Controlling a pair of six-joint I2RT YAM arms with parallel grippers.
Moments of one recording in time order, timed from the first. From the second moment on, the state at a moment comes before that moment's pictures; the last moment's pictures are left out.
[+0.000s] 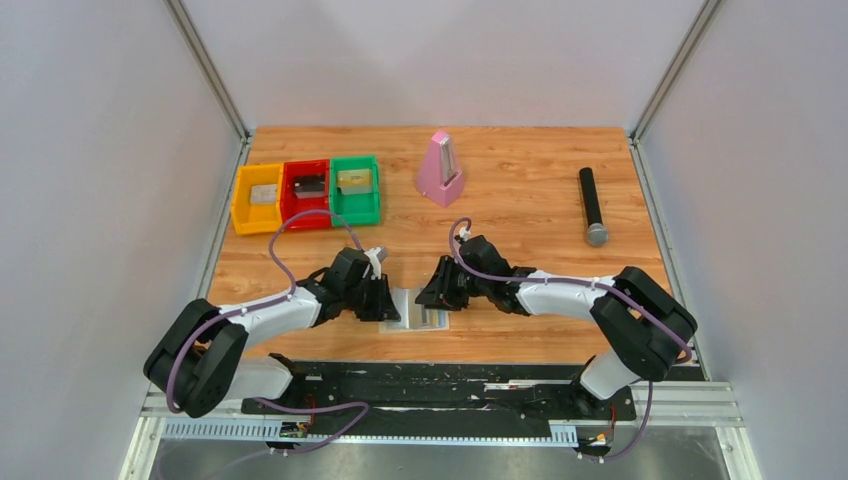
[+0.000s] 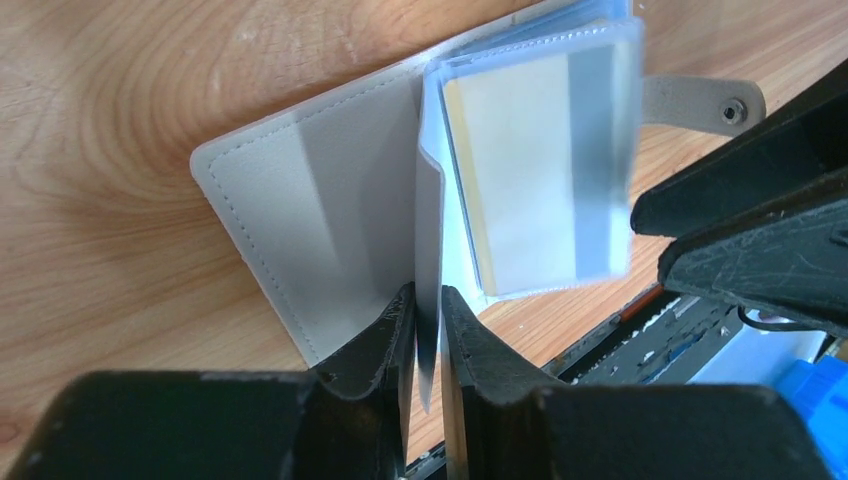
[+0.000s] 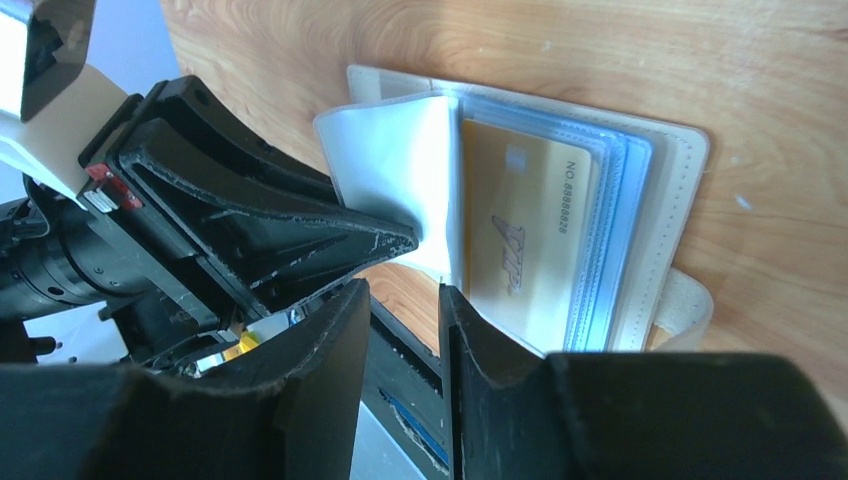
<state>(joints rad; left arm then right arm) -0.60 1.29 0.45 -0.07 0.35 -0.62 0.81 1.55 0.69 0.18 -0.33 1.08</state>
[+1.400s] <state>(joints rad) -0.55 1.40 0.43 0.16 0.47 -0.77 0.81 1.47 0.73 -0.15 -0.11 0.98</state>
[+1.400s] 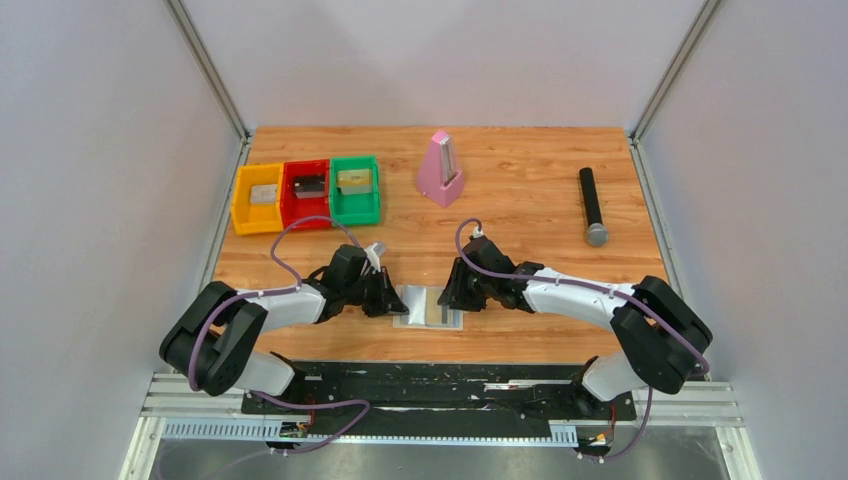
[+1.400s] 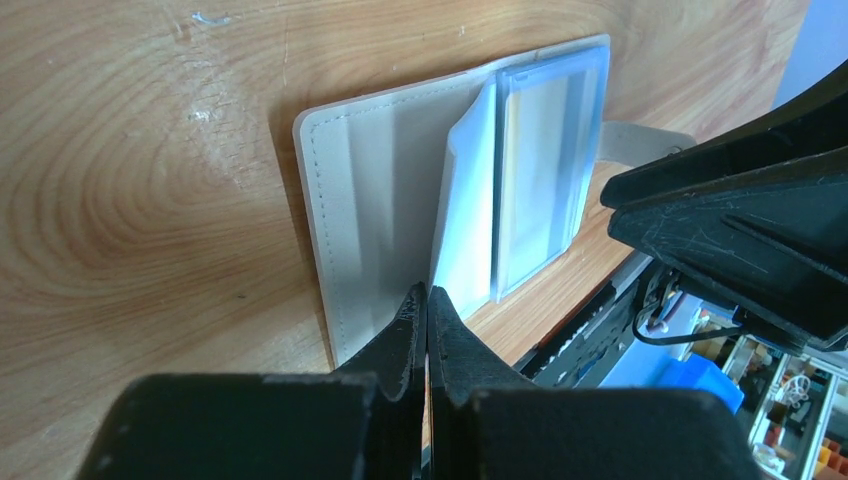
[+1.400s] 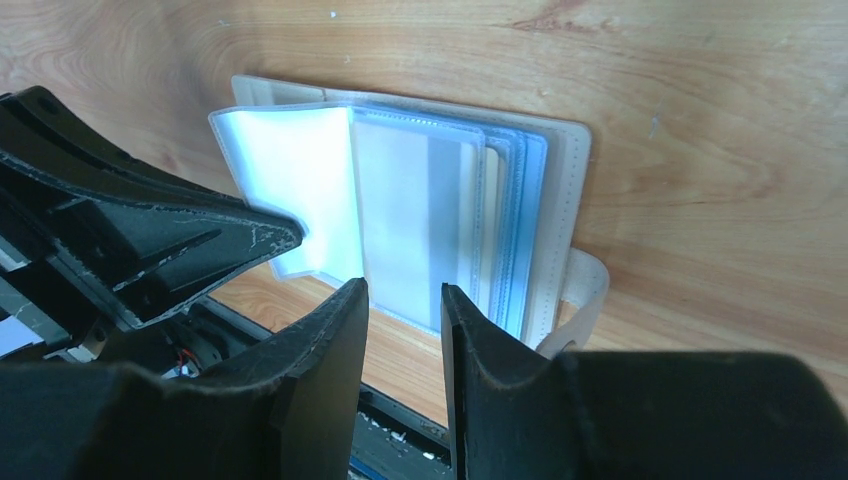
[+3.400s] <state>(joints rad) -0.55 1.38 0.42 0.12 0.47 -0.76 0.82 1.59 0.81 -0.07 -0.25 0.93</state>
